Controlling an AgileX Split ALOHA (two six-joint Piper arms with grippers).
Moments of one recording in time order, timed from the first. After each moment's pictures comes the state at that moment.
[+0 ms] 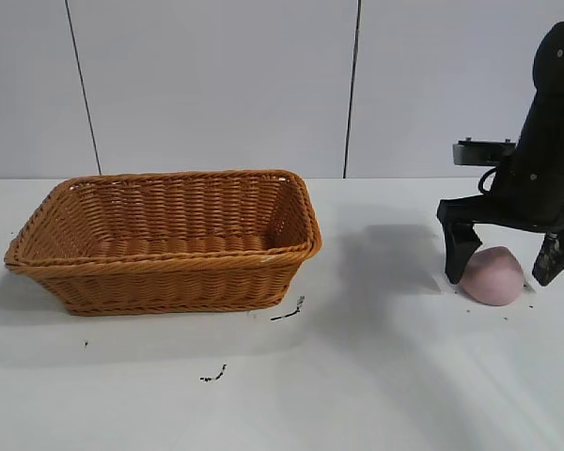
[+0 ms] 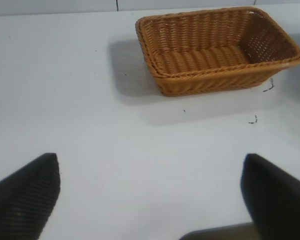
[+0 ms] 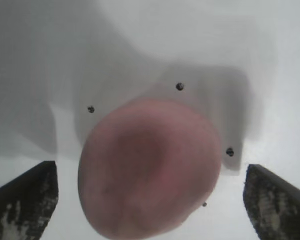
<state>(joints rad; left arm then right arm) 0.01 -0.01 -0.51 -0.14 1.05 0.12 0.04 2.14 -1.39 0.03 0.75 0.01</state>
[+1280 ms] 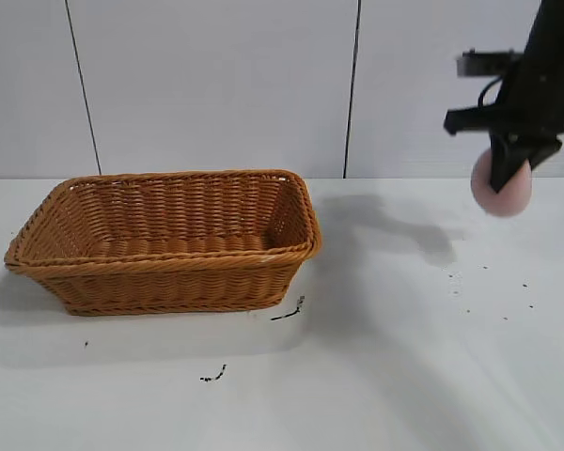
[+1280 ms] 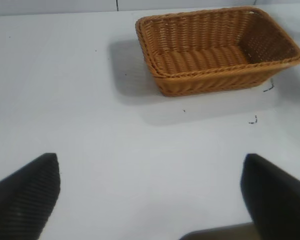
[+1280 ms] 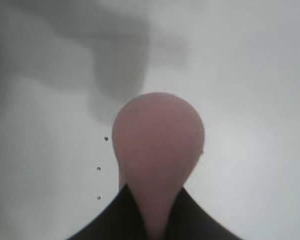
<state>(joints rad) 0.01 -0.01 -0.51 -0.14 1.05 0.12 0.04 2.06 -2.02 0.00 1.20 -0.02</state>
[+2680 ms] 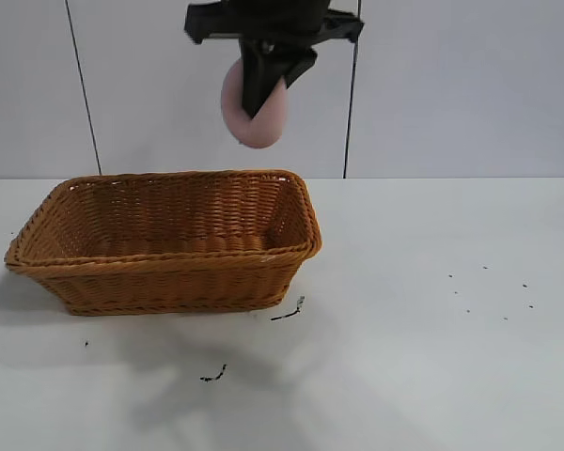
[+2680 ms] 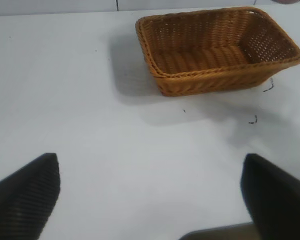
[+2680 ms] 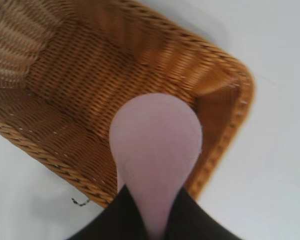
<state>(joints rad) 0.01 -0.01 -0.51 -0.14 1.05 0.12 0.60 2.32 -2.09 0.04 0.98 -0.04</state>
